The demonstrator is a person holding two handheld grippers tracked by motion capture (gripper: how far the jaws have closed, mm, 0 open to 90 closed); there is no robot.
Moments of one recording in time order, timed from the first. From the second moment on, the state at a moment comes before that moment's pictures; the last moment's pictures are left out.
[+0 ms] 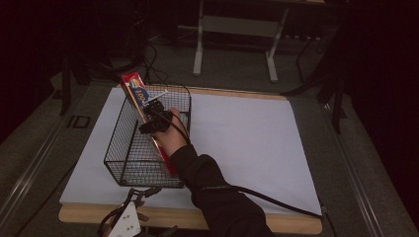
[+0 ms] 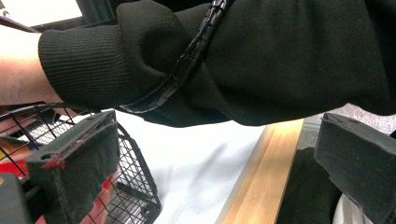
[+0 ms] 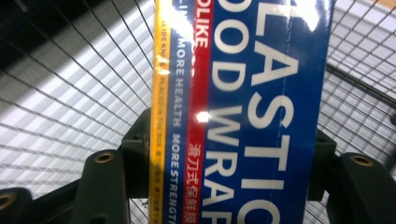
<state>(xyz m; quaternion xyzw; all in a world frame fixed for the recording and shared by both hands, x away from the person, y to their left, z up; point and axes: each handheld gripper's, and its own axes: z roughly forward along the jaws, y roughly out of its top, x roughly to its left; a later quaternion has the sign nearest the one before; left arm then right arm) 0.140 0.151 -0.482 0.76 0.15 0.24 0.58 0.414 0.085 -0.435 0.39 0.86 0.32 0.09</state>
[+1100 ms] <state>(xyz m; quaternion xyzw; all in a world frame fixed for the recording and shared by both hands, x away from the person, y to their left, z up) 0.141 0.148 -0.484 0.77 0.15 0.23 0.57 0.426 0.079 -0.447 0.40 0.87 0.29 0.09</state>
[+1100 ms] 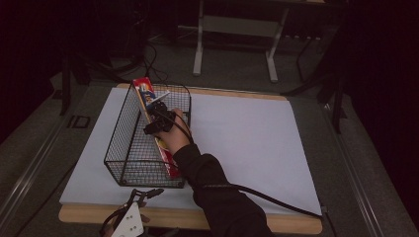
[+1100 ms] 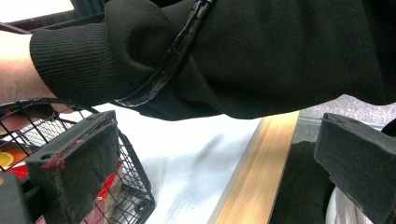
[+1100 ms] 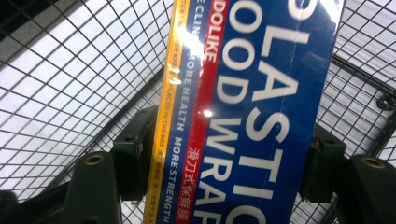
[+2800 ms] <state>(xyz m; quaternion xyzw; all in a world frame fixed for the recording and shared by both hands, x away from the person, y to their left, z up) 0.144 0.145 -0.486 0.77 0.15 0.23 0.57 0.382 -0.108 -0.405 0.35 0.83 0.42 0.13</state>
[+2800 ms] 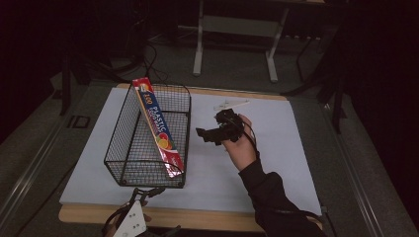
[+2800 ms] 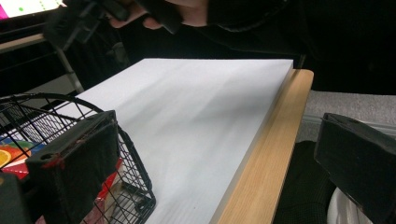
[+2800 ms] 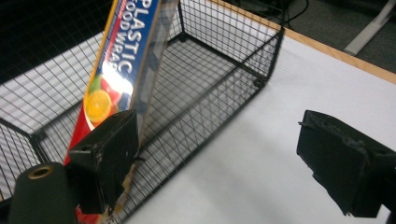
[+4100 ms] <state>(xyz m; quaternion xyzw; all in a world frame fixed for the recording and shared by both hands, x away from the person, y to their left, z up) 0.143 0.143 -0.487 0.78 0.15 0.23 0.56 0.333 -0.206 -0.488 0.39 0.83 0.39 0.12</state>
